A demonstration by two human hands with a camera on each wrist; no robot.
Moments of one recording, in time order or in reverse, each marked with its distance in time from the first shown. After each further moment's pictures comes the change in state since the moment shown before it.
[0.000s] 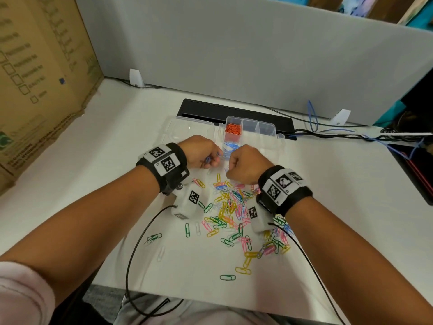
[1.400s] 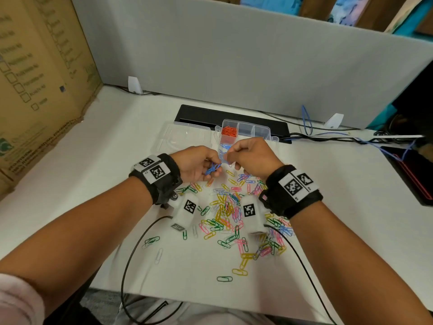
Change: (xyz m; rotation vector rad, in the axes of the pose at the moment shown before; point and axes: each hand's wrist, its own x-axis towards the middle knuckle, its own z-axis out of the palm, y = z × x) left_hand -0.014 -0.011 0.002 -0.260 -0.231 -0.067; right_hand -0.021 -0.010 -0.026 0.540 0.143 0.024
